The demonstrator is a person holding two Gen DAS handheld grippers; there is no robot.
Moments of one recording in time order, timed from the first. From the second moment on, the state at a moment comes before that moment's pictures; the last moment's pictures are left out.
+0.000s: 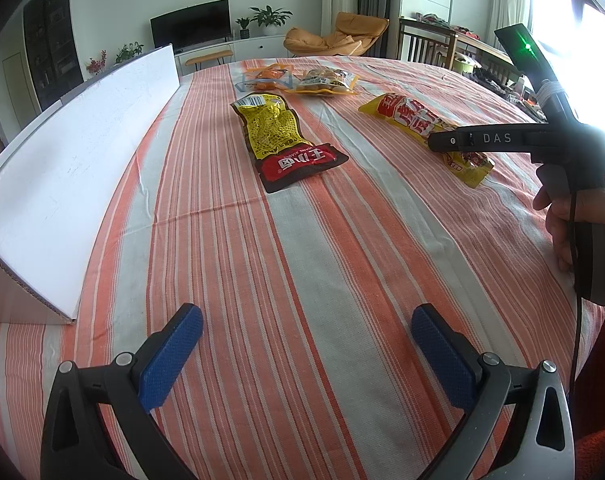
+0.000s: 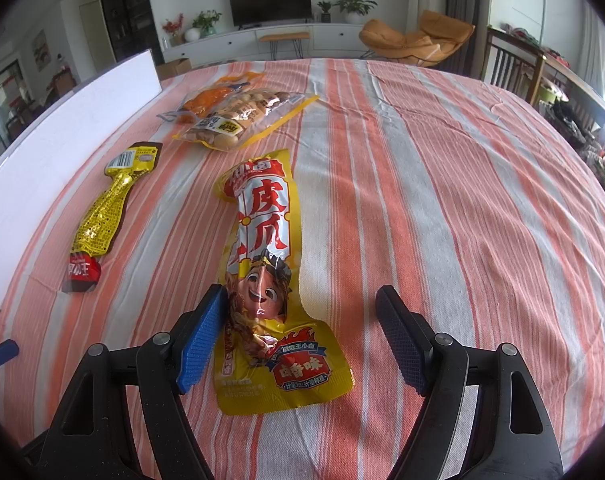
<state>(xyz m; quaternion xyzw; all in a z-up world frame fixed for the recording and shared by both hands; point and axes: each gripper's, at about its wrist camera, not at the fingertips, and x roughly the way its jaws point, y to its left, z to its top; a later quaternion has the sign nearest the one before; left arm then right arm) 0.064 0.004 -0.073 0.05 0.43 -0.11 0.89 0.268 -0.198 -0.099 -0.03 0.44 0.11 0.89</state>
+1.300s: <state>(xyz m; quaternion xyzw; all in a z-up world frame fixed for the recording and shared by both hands) 0.064 0.003 -0.072 0.05 0.44 -0.12 0.89 0.269 -0.198 -0.100 -0.03 0.44 0.11 0.89</state>
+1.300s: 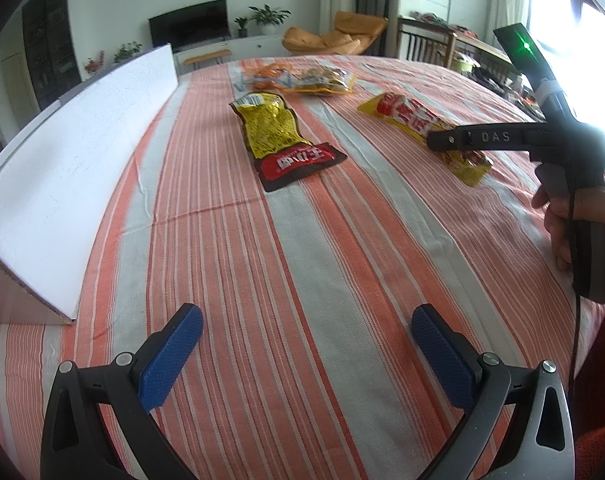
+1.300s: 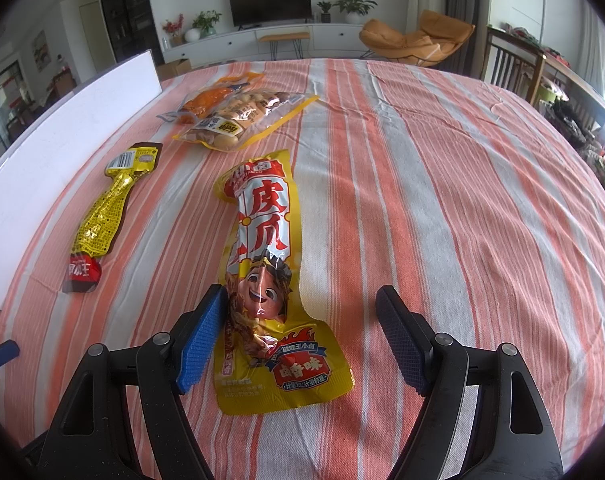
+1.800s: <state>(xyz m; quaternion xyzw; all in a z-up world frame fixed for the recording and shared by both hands) 0.223 -0.002 -0.039 -0.04 0.51 -0.08 0.86 0.270 -0.199 -0.100 -0.03 0.44 0.11 0.89</state>
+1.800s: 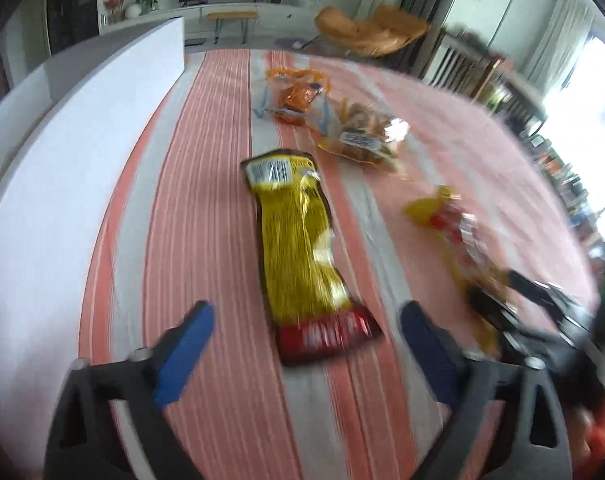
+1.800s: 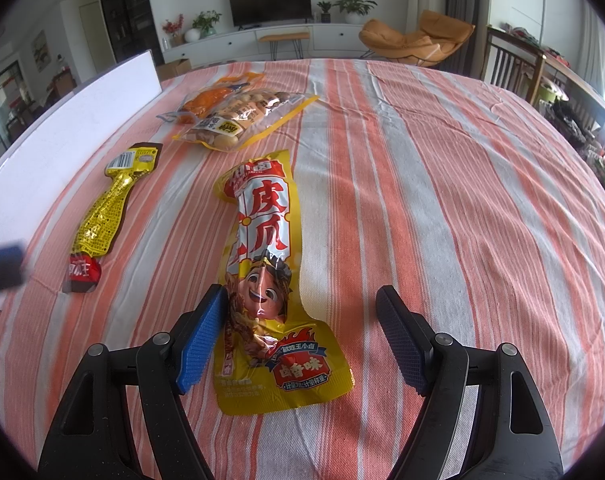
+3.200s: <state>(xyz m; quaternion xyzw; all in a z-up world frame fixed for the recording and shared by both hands) 0.096 0.067 0.009 -0.17 0.42 -0.16 0.88 0.322 -0.173 -0.090 -0.08 0.60 0.14 0.78</state>
